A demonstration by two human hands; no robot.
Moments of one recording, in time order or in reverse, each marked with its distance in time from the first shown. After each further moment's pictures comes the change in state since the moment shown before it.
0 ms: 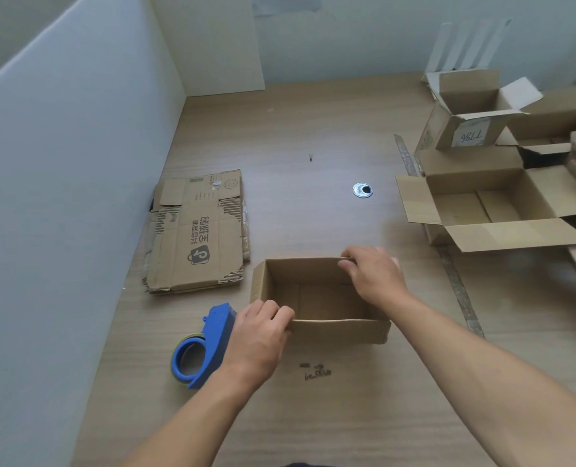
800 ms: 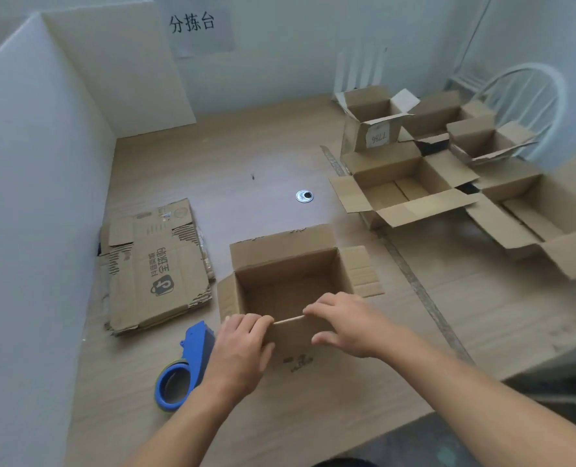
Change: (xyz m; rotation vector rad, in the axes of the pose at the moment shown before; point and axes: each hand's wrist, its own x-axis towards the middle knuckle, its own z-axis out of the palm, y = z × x) left_hand -0.018 -0.009 -0.011 -0.097 -0.038 0.191; right_hand -0.132 -0.023 -0.021 -0.184 -0.269 -0.209
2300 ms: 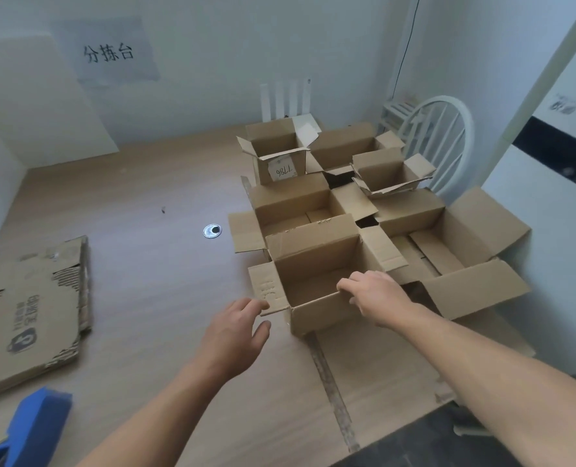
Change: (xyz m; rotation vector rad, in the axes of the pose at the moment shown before) left_hand 0.179 0.210 0.048 -0.169 -0.120 -0.107; right_hand -0.069 0.315 -0.060 -0.247 0.137 0.195
